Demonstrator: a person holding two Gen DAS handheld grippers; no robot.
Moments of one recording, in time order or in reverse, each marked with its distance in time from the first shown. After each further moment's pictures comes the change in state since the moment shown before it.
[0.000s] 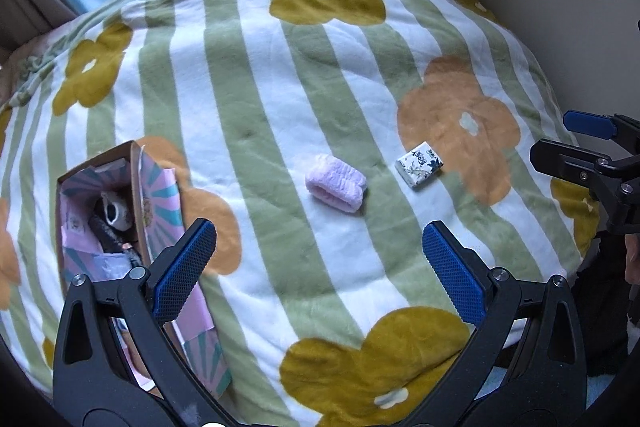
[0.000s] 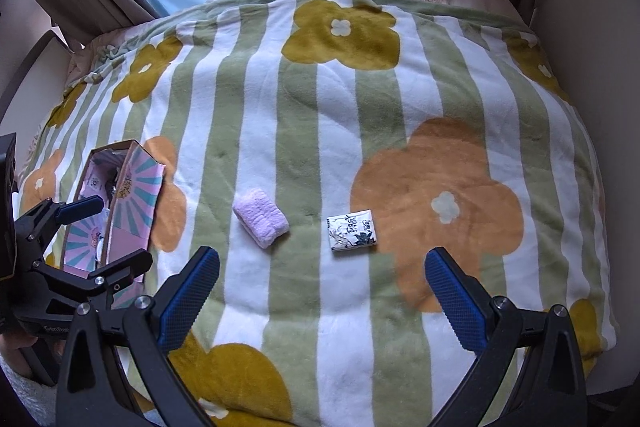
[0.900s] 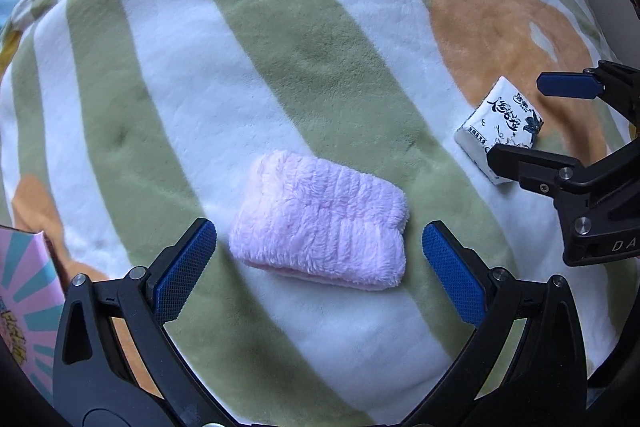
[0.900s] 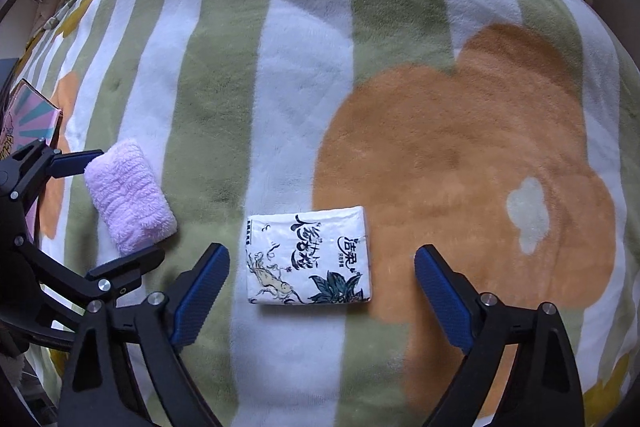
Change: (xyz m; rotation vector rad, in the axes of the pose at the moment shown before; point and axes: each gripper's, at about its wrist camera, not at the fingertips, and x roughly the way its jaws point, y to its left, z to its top) left arm 0.229 -0.029 0.013 0.199 0.174 -0.021; right arm 0.194 -0.043 -0.009 -0.073 0.164 -0.011
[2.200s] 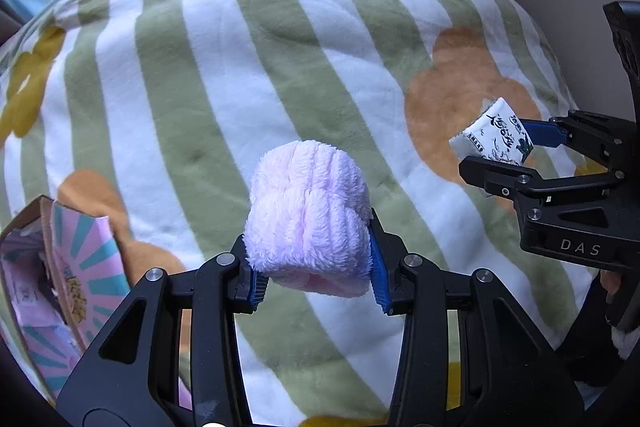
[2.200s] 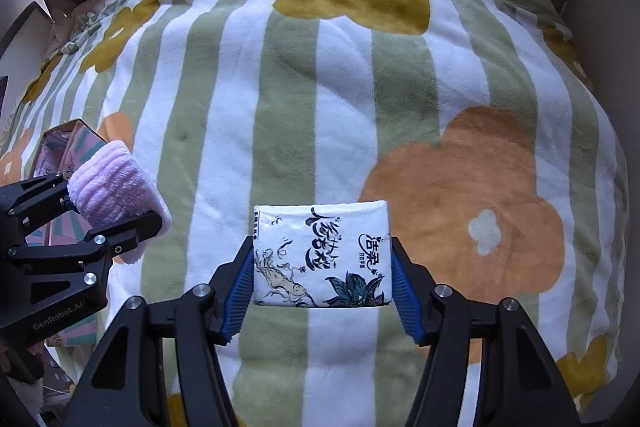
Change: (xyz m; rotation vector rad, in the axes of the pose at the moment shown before) left arm -0.121 0.032 0.002 -0.106 -0.123 -0.066; right arm -0.114 0.045 0.018 0.022 -0.088 -0.008
